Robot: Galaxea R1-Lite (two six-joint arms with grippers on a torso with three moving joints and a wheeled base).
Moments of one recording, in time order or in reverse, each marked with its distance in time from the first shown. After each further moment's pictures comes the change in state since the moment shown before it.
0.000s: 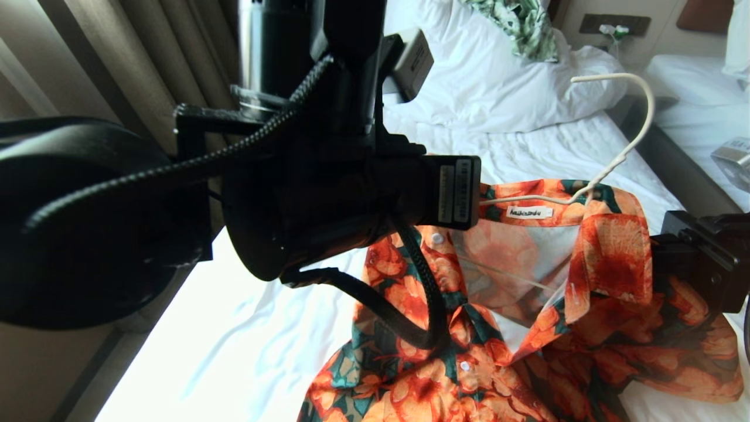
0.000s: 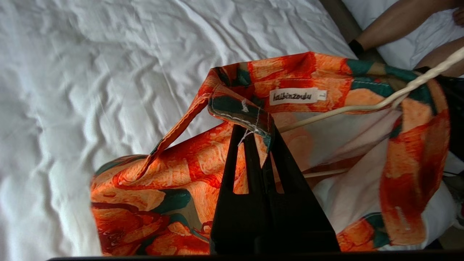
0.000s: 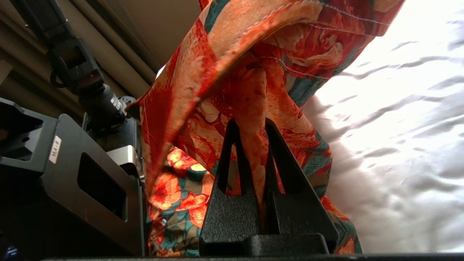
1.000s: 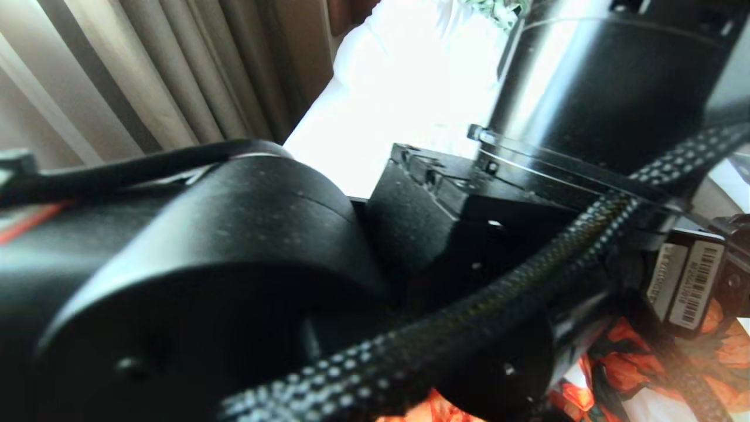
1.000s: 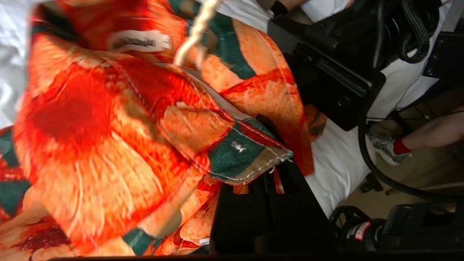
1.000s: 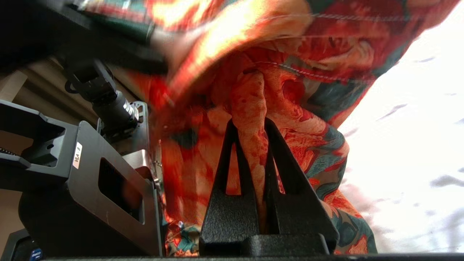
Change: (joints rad) left arm -0.256 0.203 -0.237 0.102 -0.009 -0.037; right arm 0.004 -0.049 0.022 -0.002 0.002 0.070
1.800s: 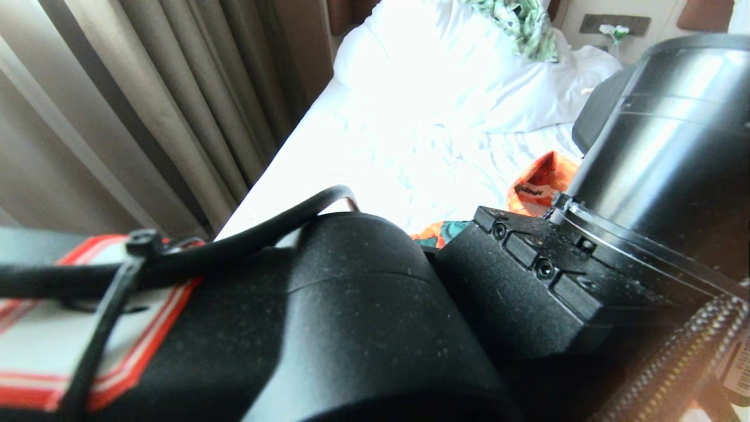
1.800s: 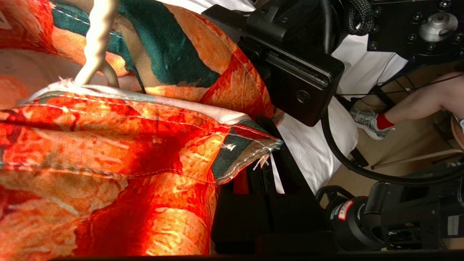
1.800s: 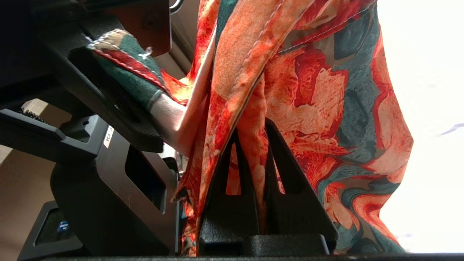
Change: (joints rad) left arm -0.039 0.058 -0.012 -0.002 -0.047 -0.001; right arm 0.025 0.059 0.038 -0.001 0.146 -0.097
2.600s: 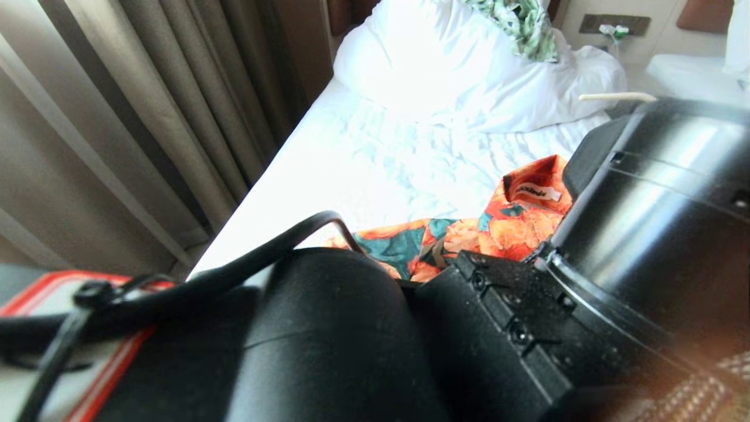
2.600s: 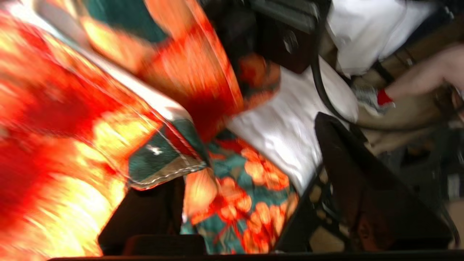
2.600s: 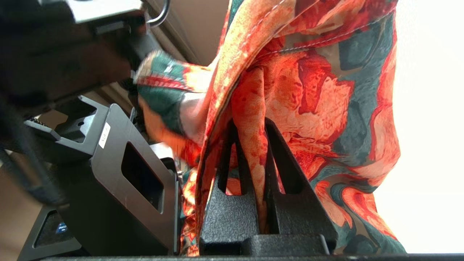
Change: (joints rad) left arm -0.020 -0.051 0.118 0.003 -0.034 0.002; right arm -0.015 0.014 -0.004 0.001 0.002 0.000
